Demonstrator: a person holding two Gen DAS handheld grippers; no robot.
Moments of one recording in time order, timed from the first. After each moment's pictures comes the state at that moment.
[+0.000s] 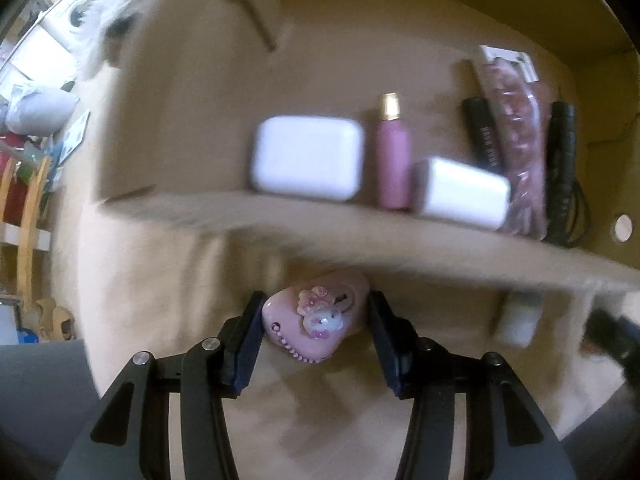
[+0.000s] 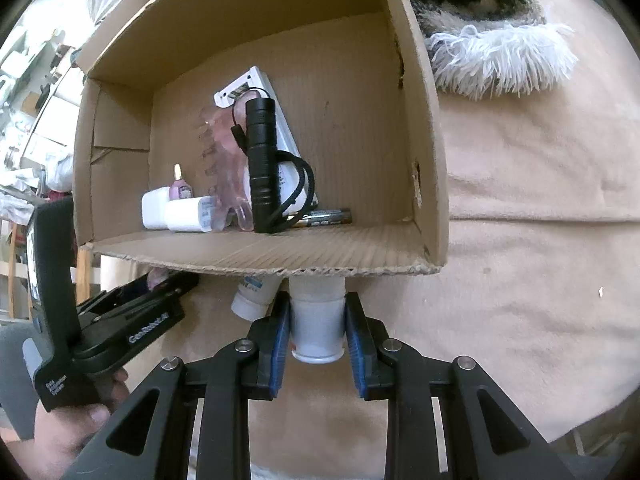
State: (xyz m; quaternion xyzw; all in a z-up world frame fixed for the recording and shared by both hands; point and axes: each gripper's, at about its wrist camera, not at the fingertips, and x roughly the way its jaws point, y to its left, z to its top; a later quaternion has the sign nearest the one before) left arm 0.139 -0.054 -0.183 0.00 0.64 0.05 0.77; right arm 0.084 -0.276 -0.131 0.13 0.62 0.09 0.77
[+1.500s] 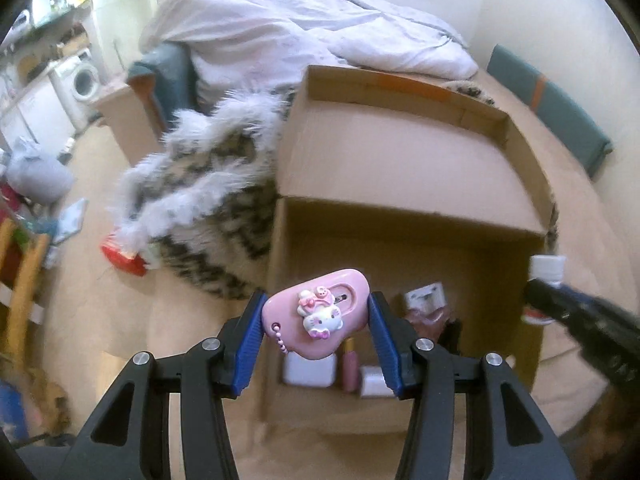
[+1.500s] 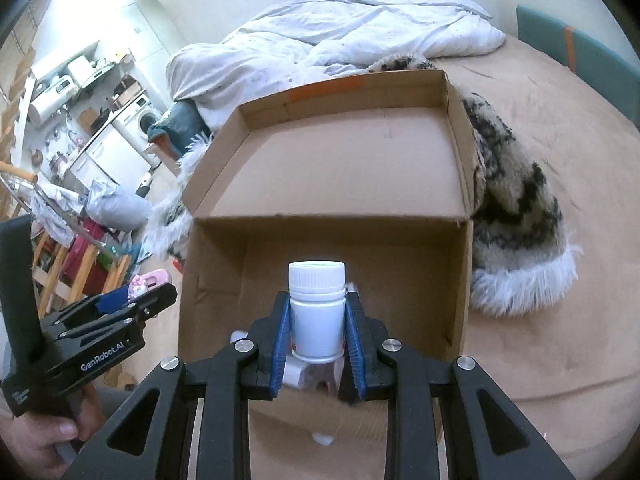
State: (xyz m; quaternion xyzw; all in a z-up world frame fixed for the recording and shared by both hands) left arm 0.191 -0.039 -0.007 -0.03 0.48 -0.01 0.88; right arm 0.161 -0.258 -0.001 0.11 0.47 0.14 0.87
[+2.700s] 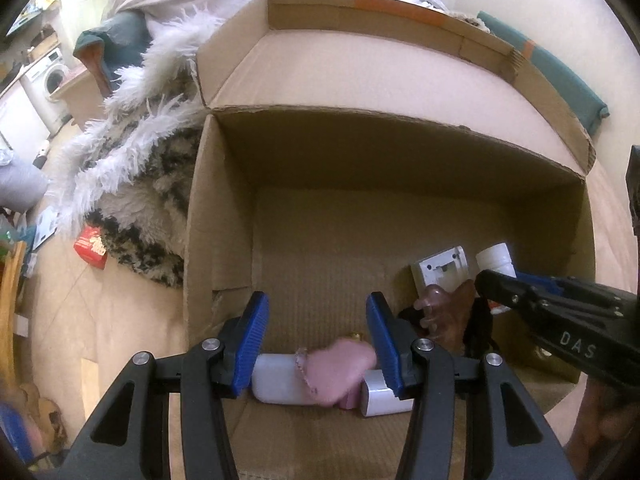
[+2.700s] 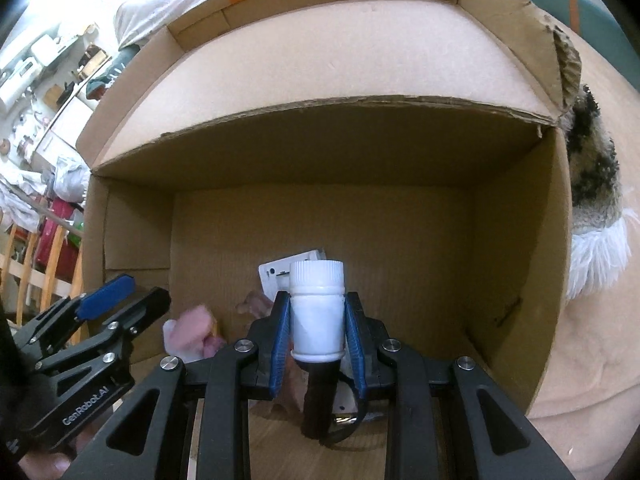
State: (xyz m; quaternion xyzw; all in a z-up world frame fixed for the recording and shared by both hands) left arm 0.208 -0.059 -0.086 0.00 0.51 -0.04 0.86; right arm 0.202 -0.242 -0.098 0.09 0.55 0.11 0.82
